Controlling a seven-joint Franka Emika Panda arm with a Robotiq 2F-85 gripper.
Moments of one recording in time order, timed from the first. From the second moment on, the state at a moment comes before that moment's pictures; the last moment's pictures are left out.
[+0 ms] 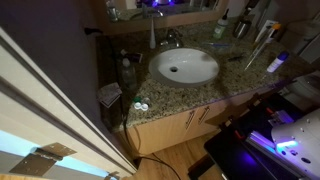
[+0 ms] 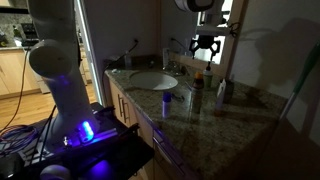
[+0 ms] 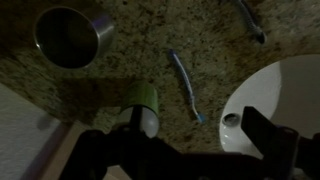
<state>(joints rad) -0.34 0.17 -0.12 -1.86 0.18 2.10 -1.14</state>
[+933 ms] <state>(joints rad) -0.22 0.15 -0.10 -2.02 0.18 2.16 -1.24</state>
